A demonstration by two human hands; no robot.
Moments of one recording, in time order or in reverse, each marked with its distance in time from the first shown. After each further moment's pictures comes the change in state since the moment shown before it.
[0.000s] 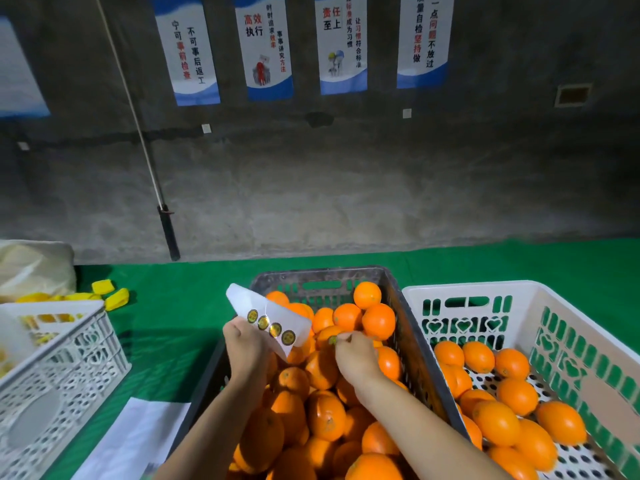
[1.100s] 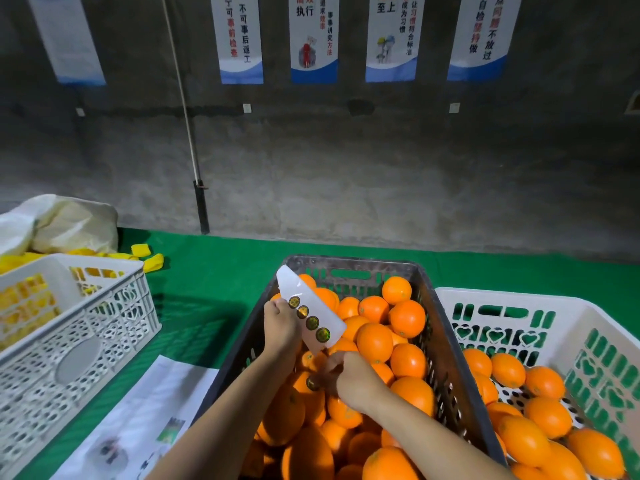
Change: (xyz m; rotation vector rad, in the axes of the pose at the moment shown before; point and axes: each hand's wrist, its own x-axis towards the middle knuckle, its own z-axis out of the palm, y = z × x) left_hand 0.002 -0.004 0.006 0.005 -0.086 -0.101; right_hand -0.019 0.017 0.035 -0.115 -0.440 -0.157
